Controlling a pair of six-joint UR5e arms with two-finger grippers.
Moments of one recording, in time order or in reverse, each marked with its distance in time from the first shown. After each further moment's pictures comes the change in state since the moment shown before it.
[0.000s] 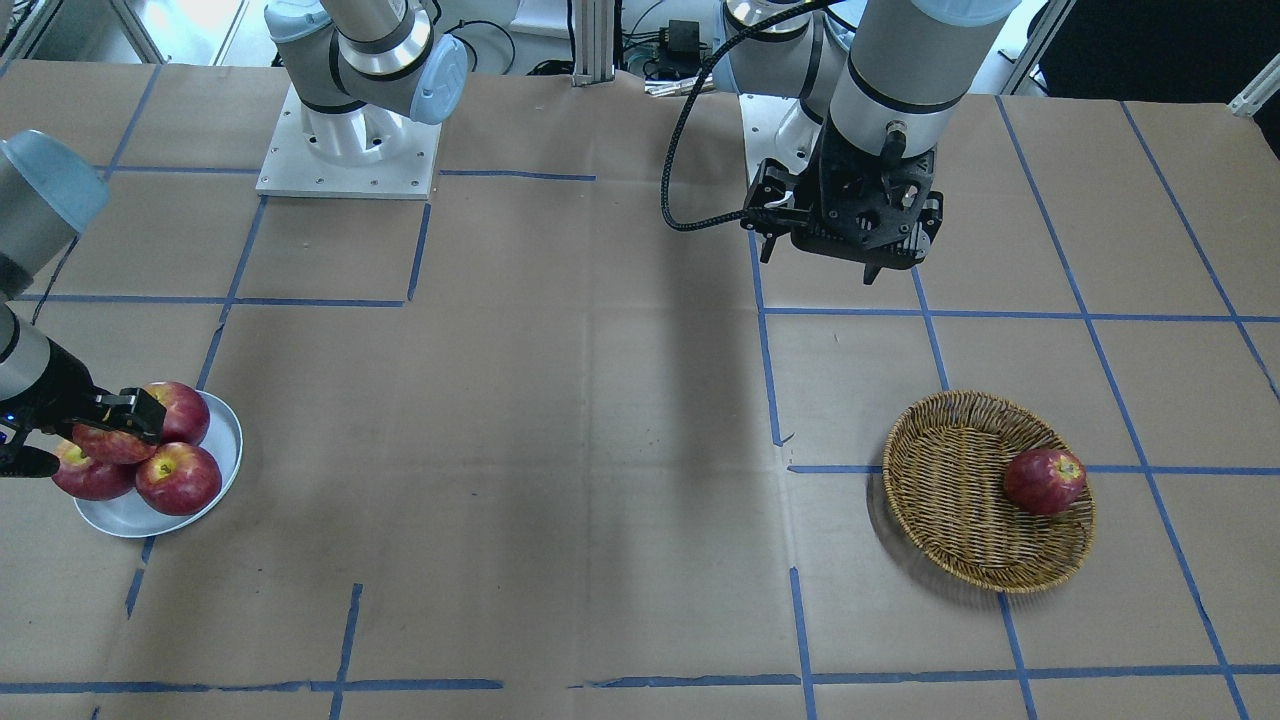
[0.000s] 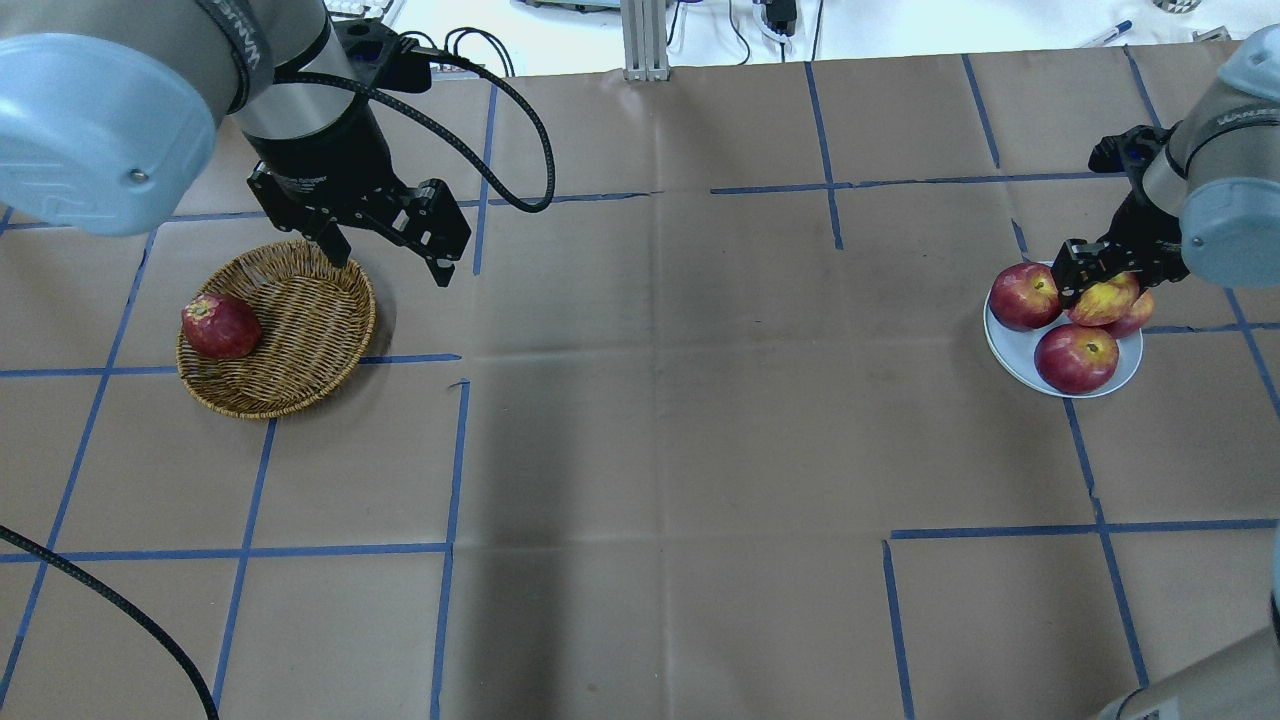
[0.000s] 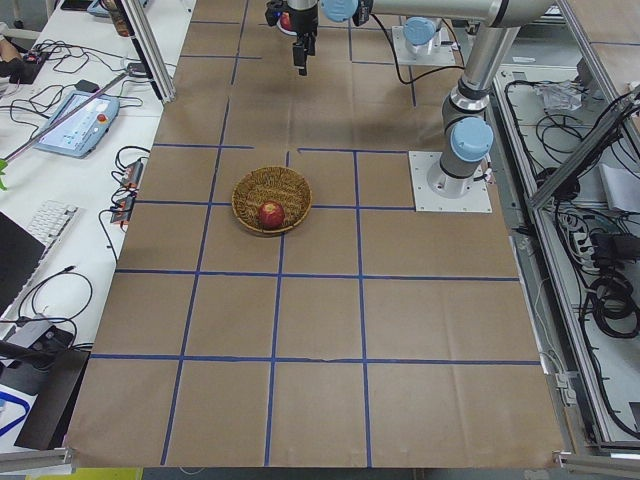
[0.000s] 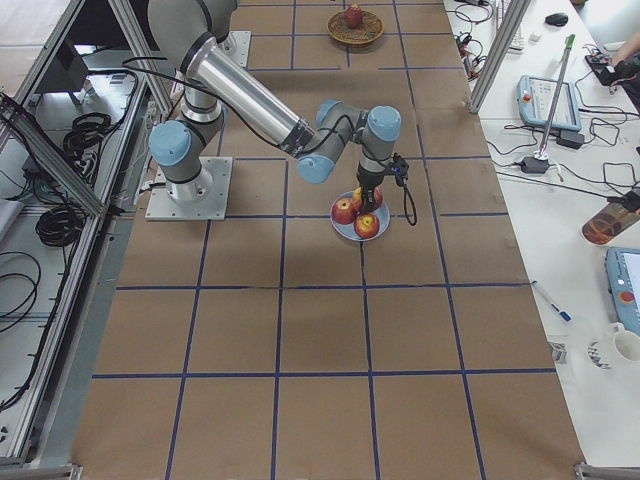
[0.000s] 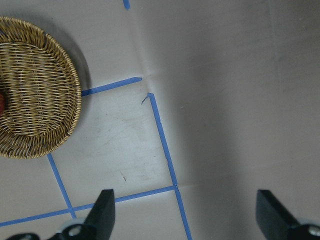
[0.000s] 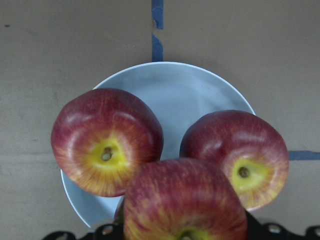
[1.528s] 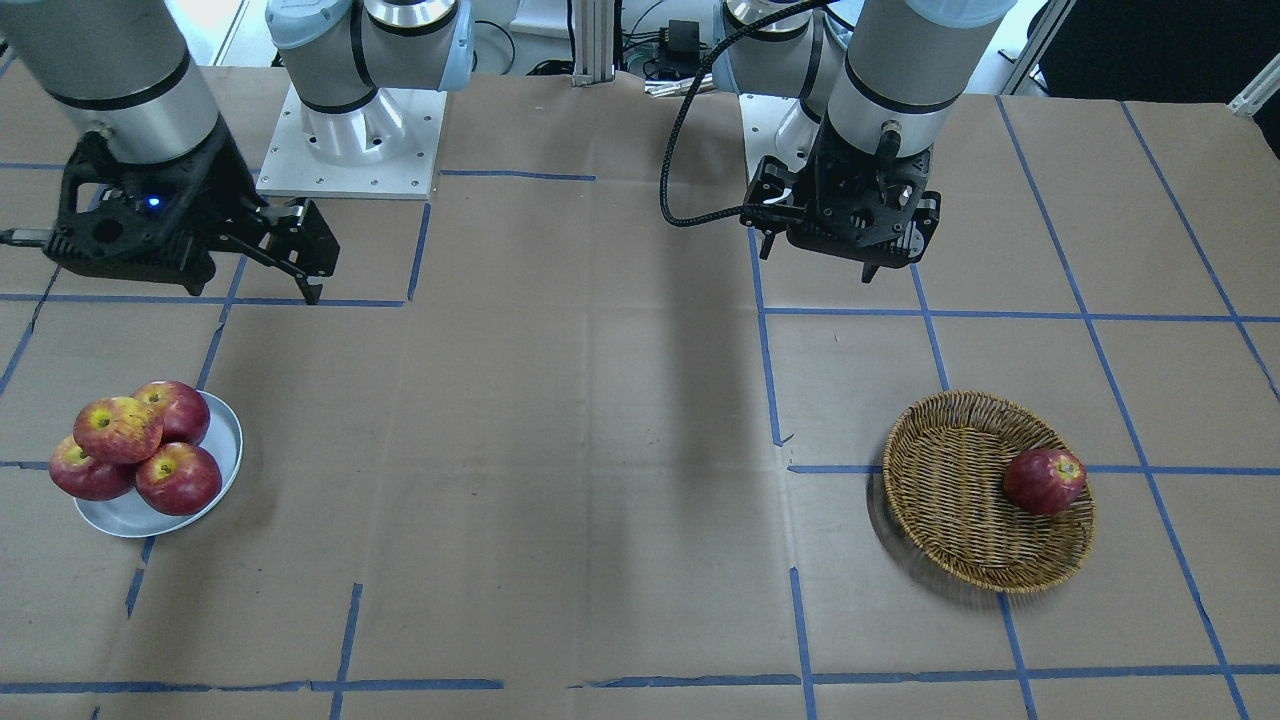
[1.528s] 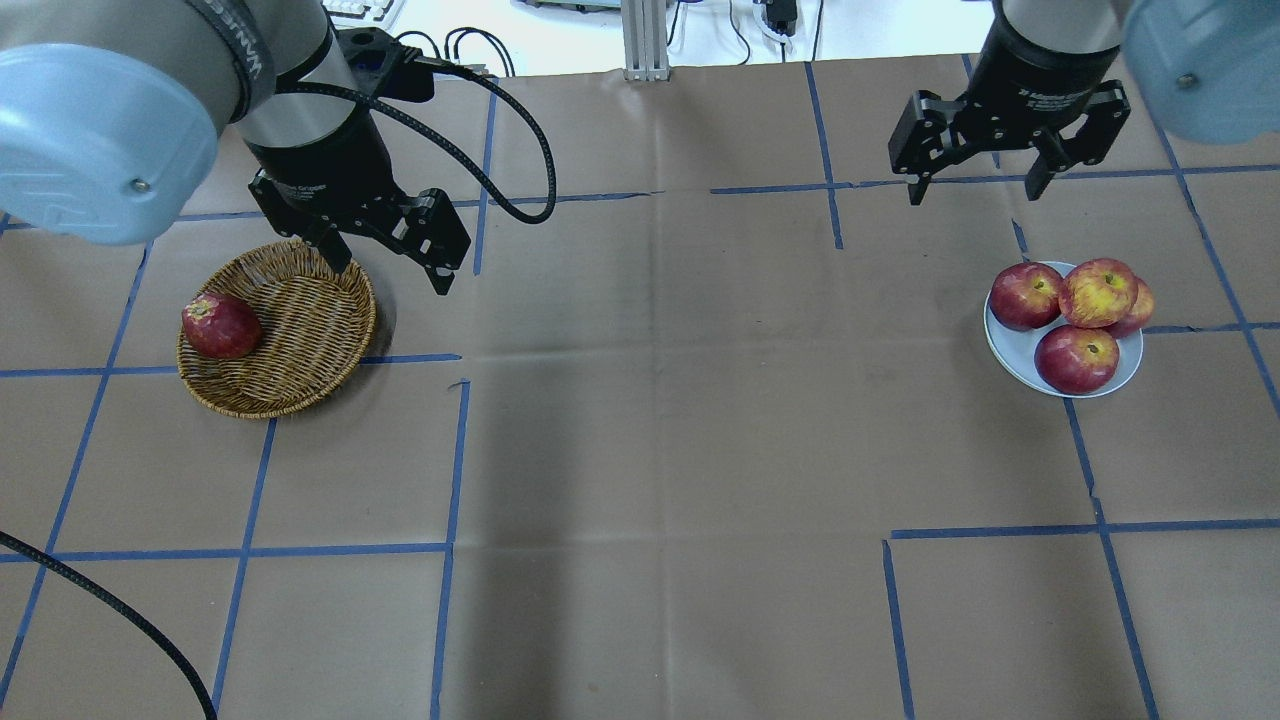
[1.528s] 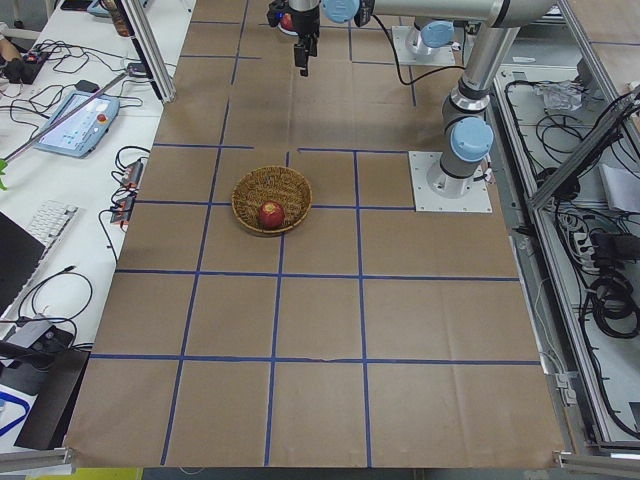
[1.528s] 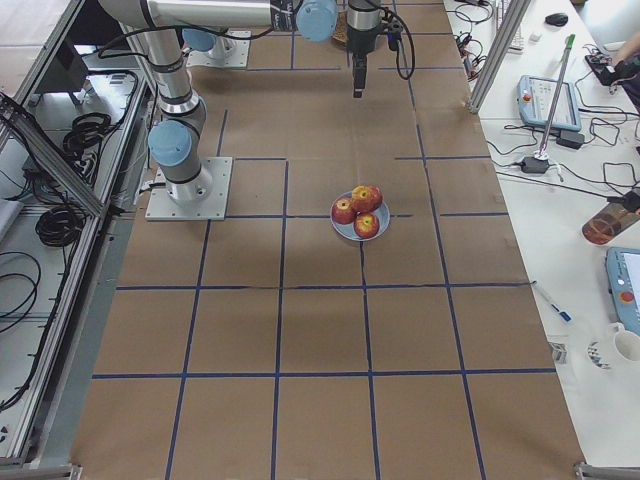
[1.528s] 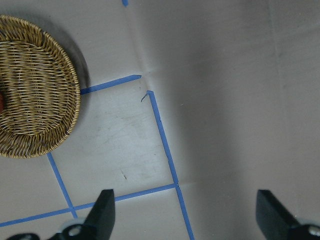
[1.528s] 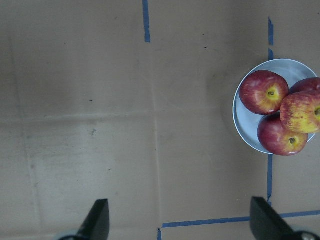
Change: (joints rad) left arm -0.001 0.007 -0.013 -0.001 0.003 0.024; right arm 0.430 -0.259 -0.290 0.500 0.019 0.481
